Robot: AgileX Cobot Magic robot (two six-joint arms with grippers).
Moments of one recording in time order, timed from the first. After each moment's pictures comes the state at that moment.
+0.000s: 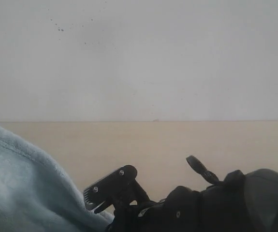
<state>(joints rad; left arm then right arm) -0.45 0.95 -0.78 0.57 0.68 0.03 0.97 1.81 -0.86 0.99 -0.08 -0.84</state>
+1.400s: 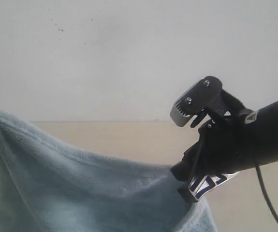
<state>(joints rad) -0.45 1.09 -0.82 0.58 0.55 0.04 0.54 1.35 -0.89 0.44 0.47 -0.75</state>
